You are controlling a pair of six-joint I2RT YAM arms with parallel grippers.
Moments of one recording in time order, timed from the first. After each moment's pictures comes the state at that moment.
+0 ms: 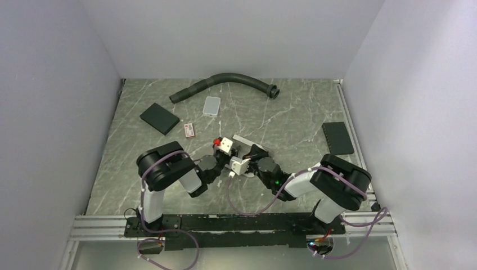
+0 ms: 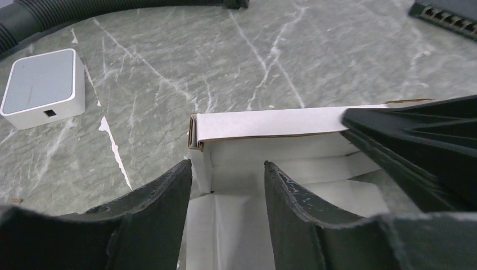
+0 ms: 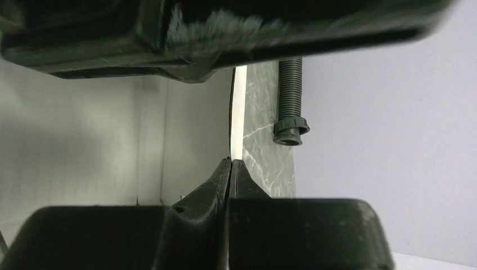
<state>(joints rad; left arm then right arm) -0.90 1.97 0.48 1.50 -0.36 0.00 0.96 1.58 0.34 0.97 0.41 -1.11</state>
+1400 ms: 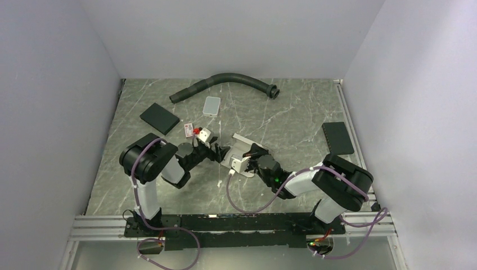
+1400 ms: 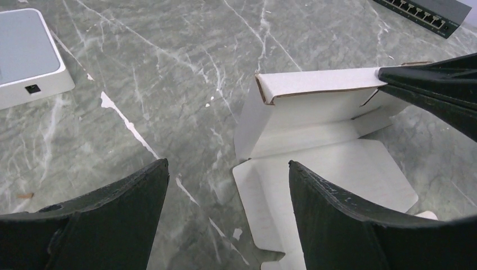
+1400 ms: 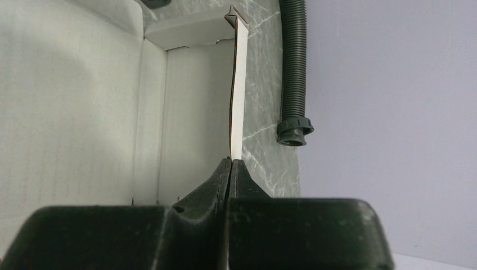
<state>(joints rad) -0.54 1.89 0.36 1.46 0.25 -0.15 0.94 1.57 0.36 0.93 0.38 -1.09</state>
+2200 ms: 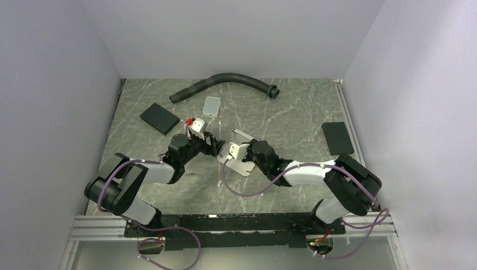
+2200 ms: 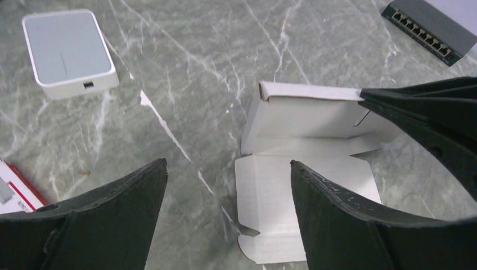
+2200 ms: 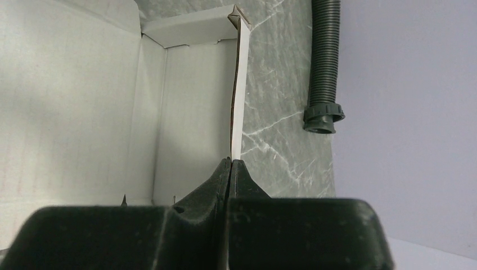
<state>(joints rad) -0.51 1.50 0.39 1.00 0.19 -0.19 0.87 1.50 0.54 0.53 0.36 -0.93</state>
